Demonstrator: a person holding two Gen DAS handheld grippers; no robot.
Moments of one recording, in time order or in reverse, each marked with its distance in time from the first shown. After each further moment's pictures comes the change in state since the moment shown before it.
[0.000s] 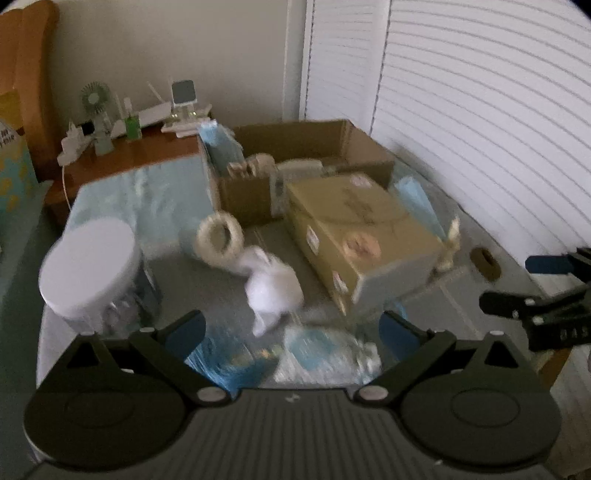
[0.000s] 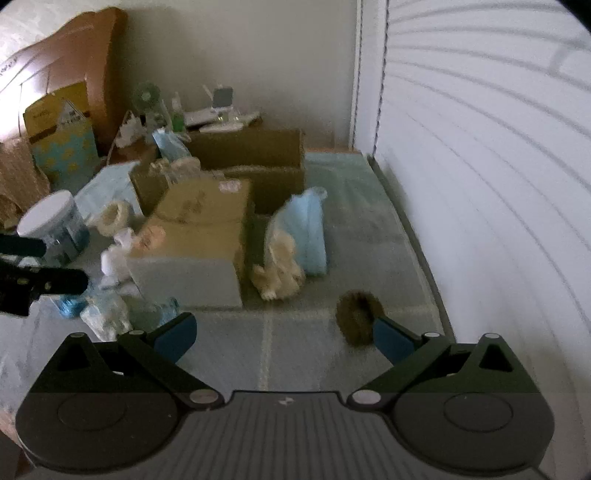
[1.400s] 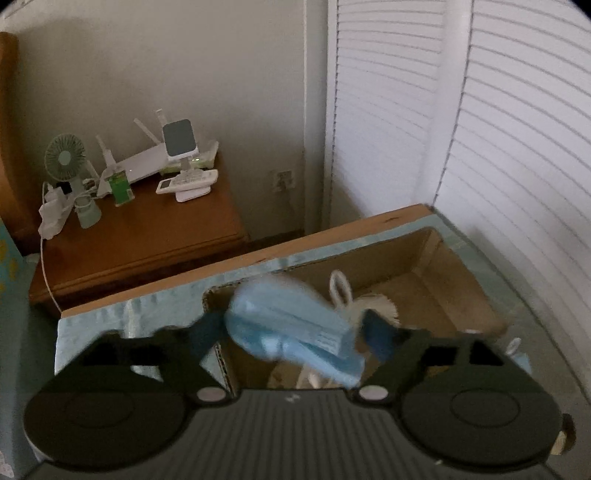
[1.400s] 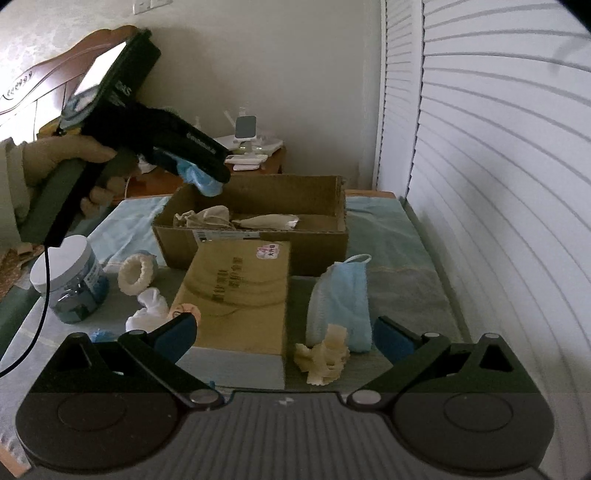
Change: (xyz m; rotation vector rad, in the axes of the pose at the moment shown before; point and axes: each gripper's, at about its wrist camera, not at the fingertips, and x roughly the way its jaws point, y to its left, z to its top) left arm 0.127 0.036 0.182 0.041 0.004 0.079; right arm 0.015 0.027 0.053 -0.018 -0.082 0.061
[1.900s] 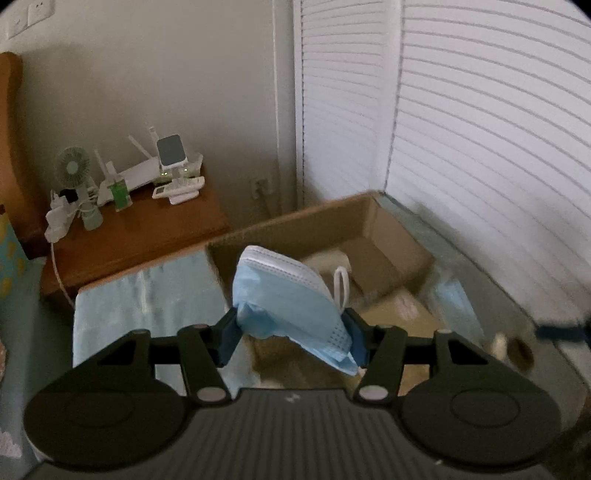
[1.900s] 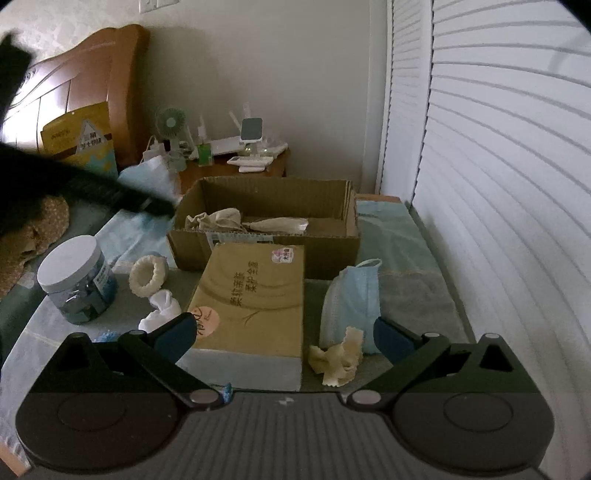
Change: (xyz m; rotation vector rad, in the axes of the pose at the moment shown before) left arm -0.087 -0.004 -0.049 0.054 -0.060 -0.077; right arm -0.005 0.015 0.002 -0.016 -0.007 -0.001
